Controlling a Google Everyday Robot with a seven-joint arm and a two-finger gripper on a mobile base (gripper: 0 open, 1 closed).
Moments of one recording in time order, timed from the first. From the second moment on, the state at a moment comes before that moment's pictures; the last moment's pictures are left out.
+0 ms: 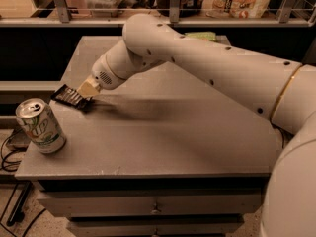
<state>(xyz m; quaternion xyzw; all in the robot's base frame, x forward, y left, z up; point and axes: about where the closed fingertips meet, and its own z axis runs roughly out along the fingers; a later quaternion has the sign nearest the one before) 0.598 0.212 0.847 -0.55 0.72 0.29 0.31</state>
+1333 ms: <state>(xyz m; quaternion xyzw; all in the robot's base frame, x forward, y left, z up) 0.530 0.193 0.864 -0.55 0.72 0.30 0.29</state>
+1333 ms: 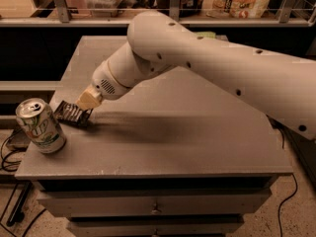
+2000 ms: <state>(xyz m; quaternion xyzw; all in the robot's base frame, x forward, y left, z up) 0.527 0.195 0.866 -0.56 0.72 0.30 0.29</state>
